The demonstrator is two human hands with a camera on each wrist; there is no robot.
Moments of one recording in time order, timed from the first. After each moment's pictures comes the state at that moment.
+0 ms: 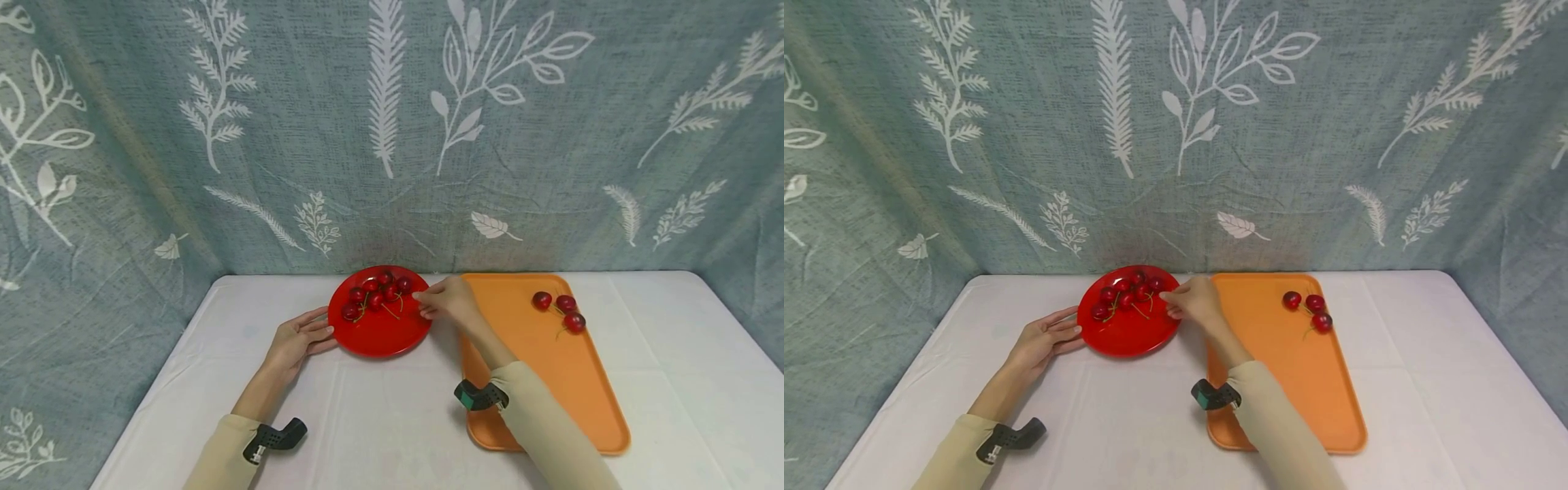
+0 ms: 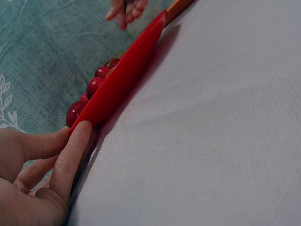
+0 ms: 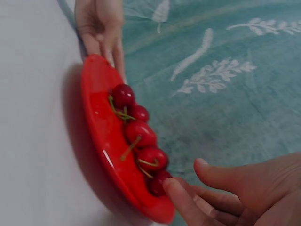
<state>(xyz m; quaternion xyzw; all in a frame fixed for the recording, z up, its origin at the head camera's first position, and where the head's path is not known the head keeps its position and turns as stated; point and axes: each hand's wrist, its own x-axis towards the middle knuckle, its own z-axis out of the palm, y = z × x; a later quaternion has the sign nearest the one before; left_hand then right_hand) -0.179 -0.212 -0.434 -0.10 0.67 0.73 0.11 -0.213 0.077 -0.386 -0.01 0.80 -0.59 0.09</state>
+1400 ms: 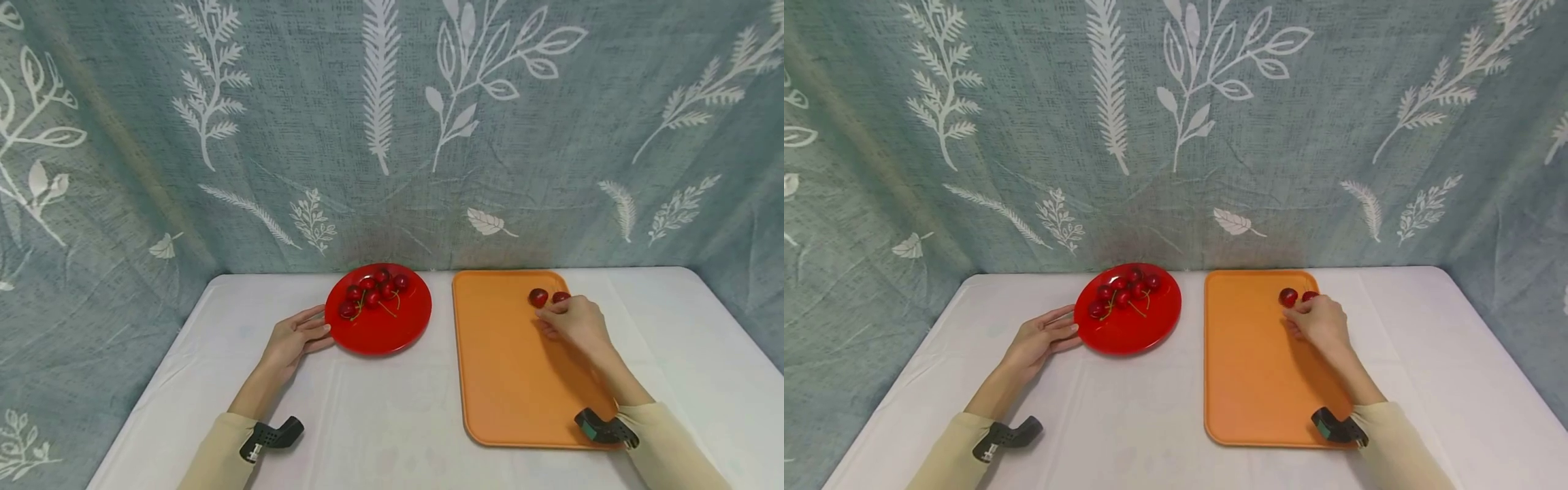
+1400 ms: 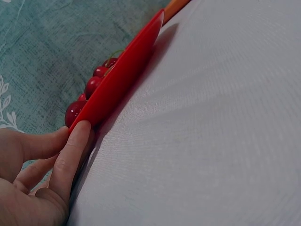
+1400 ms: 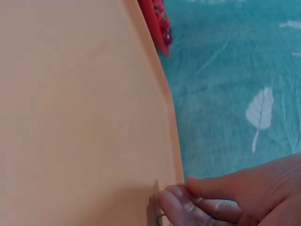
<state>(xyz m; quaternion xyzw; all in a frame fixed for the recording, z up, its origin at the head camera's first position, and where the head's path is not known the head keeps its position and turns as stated) -0.180 -0.212 -0.434 -0.10 0.67 0.73 0.11 -0.163 0.250 -0.398 0.03 0.94 -0.35 0.01</state>
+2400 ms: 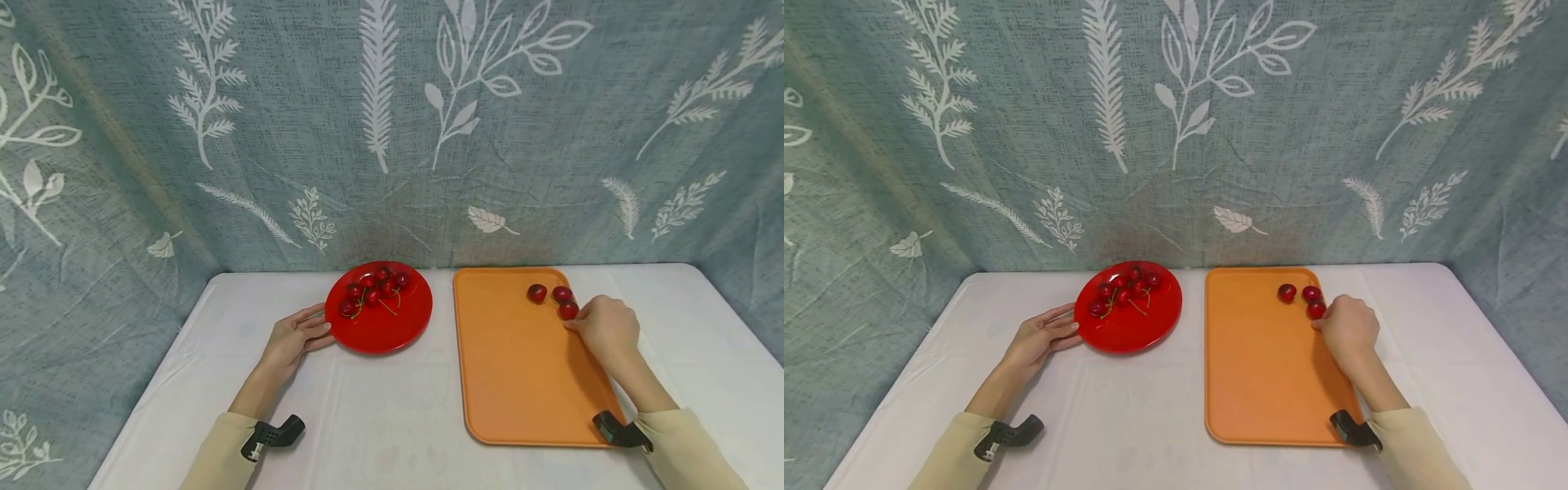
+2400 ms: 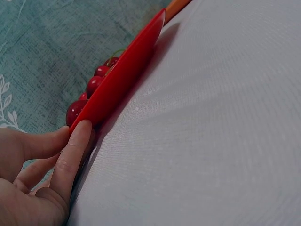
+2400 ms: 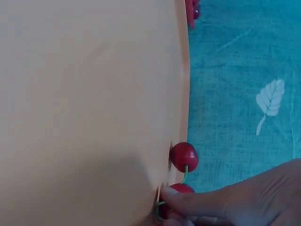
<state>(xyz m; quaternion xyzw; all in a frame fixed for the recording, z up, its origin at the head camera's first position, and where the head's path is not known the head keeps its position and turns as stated) -0.179 -0.211 -0.432 -0.10 0.67 0.73 0.11 -0.155 0.275 -0.398 0.07 0.98 -0.18 -0.04</state>
